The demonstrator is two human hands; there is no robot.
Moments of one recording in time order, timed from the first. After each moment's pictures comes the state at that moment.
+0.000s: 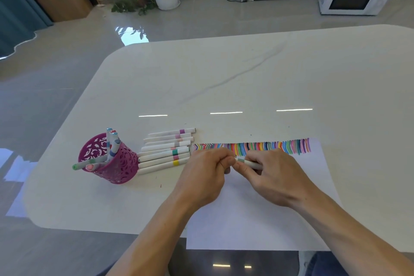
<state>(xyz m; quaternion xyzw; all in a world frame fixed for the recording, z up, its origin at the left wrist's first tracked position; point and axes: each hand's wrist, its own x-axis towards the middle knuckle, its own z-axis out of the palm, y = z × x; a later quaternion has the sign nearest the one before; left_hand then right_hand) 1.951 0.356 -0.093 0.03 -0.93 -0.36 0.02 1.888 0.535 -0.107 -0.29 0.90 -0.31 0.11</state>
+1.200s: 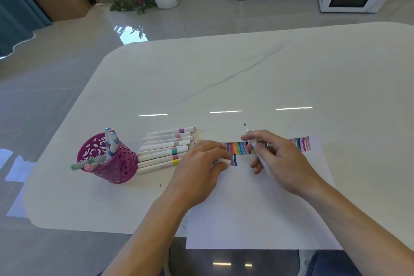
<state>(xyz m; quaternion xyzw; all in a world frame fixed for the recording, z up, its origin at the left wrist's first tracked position) 1.952 0.342 -0.100 0.00 -0.96 -0.28 0.03 1.875 0.541 -0.104 -0.17 0.80 -0.56 0.16</state>
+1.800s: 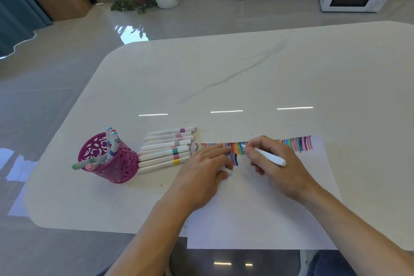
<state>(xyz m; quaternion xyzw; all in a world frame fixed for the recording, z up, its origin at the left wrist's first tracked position) 1.952 0.338 -0.116 -0.07 -0.97 -0.22 -0.03 1.879 0.542 -0.119 -0.19 0.77 -0.58 0.18</state>
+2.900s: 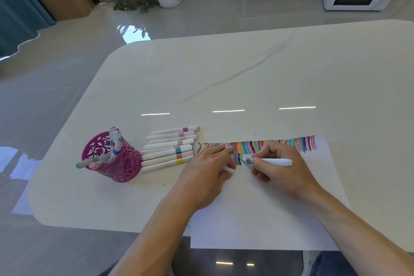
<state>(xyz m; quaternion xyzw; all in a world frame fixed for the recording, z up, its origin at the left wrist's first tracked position) 1.953 0.337 -0.121 -0.03 -0.97 -0.25 -0.04 1.880 0.539 -0.127 -0.11 0.76 -0.61 0.20</state>
